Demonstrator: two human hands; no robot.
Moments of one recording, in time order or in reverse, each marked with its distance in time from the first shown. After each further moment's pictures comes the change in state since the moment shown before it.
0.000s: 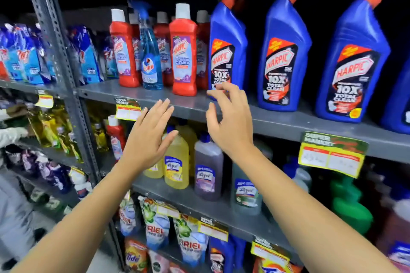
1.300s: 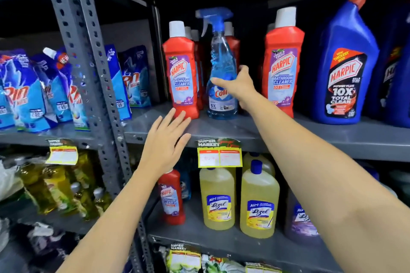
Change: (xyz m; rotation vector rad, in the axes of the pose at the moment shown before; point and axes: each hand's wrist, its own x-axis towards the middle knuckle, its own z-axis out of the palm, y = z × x) left_hand 0.069 -0.319 0.038 -0.134 0.013 0.148; right_hand 0.186 -0.021 0.305 0.266 -0.125 0.880
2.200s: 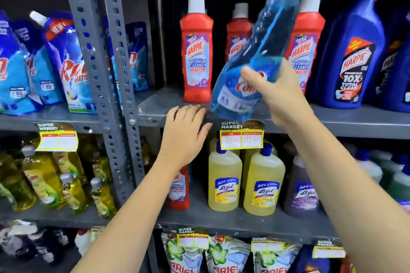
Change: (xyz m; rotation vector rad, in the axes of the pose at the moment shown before) left_hand -0.017 -0.014 0.008 -0.001 0.074 0.068; right_hand -0.137 -0.023 0.003 0.285 0.055 -0.288
